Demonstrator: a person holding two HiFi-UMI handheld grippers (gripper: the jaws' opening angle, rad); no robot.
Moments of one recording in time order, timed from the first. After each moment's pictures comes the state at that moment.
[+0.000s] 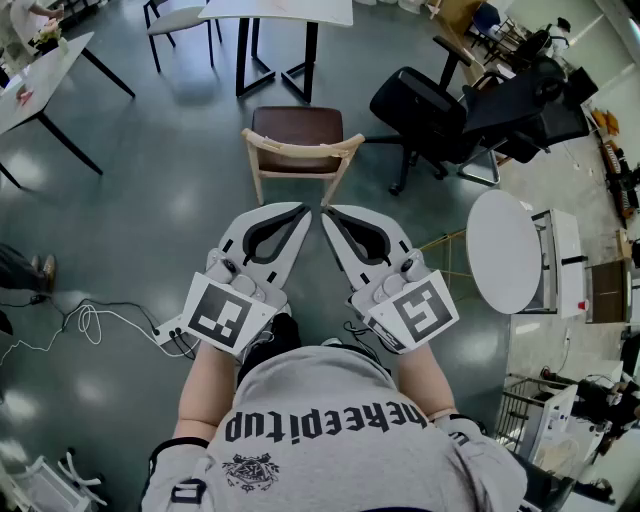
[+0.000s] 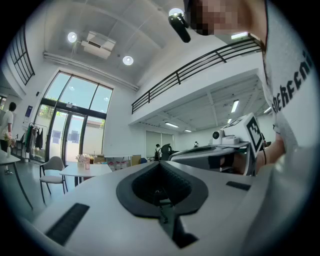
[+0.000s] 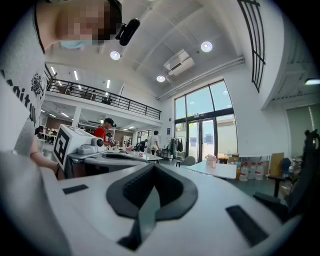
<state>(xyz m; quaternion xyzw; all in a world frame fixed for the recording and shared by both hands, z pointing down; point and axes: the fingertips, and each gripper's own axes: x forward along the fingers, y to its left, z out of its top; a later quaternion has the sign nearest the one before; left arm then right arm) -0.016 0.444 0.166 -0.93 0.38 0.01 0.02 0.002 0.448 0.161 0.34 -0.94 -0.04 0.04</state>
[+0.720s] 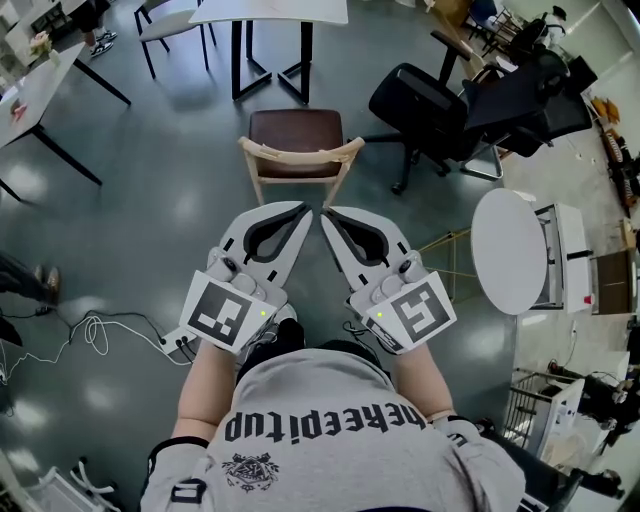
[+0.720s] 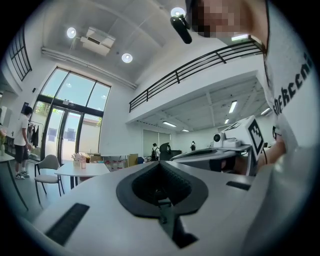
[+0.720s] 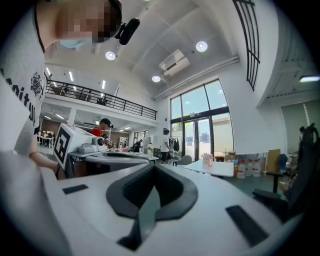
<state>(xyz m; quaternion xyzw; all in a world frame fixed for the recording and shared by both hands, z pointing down) -0.013 0.411 0.171 -0.93 0.36 0.01 0.01 0.003 0.417 0.171 0.36 -0.93 -0.03 0.03</state>
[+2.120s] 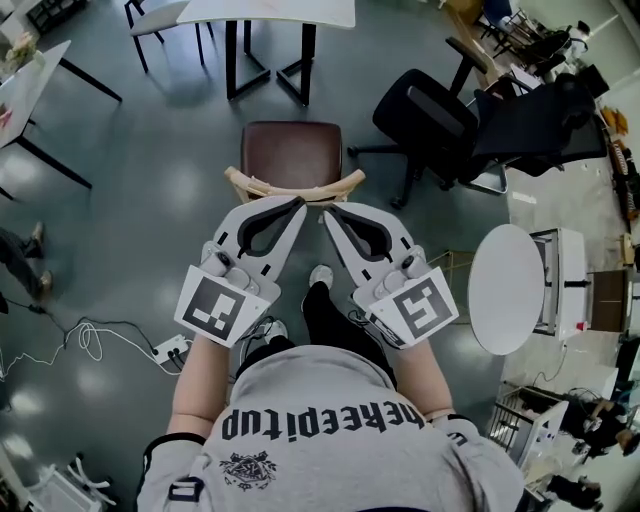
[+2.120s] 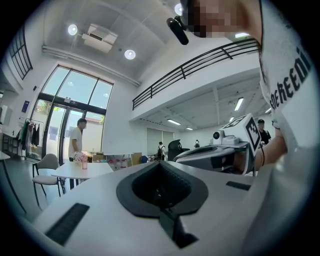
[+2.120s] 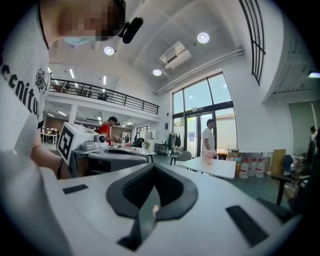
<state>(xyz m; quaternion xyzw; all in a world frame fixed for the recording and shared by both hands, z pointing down) -0.001 0.255 0.187 -0.93 0.37 0.01 0.01 0.026 0.262 0.187 0.34 -0.94 -0.02 0.06</state>
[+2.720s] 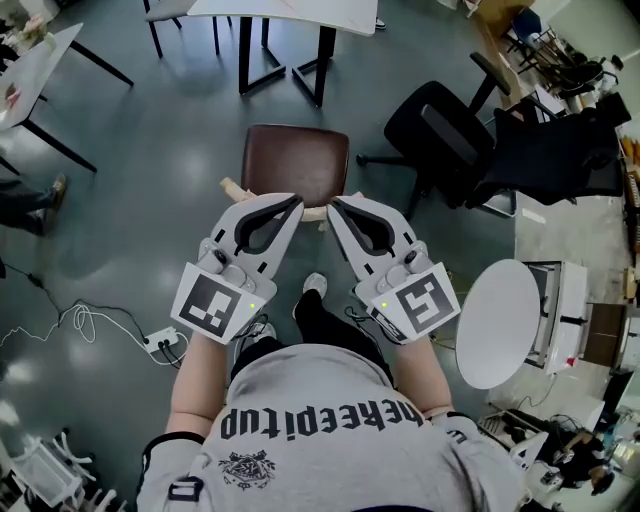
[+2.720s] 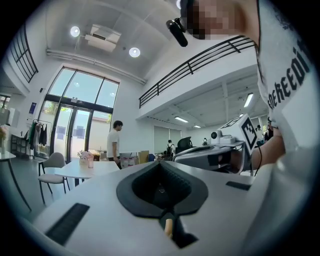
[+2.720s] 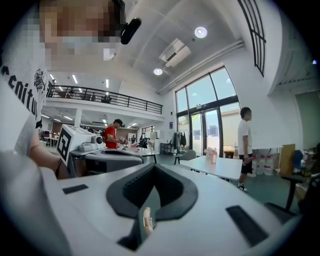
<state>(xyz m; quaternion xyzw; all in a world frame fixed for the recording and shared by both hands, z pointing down) 0.021 0.182 0.196 -0.91 0.41 0.00 0.00 0.056 0.180 0.194 0.29 -0.95 -0.01 0.06</state>
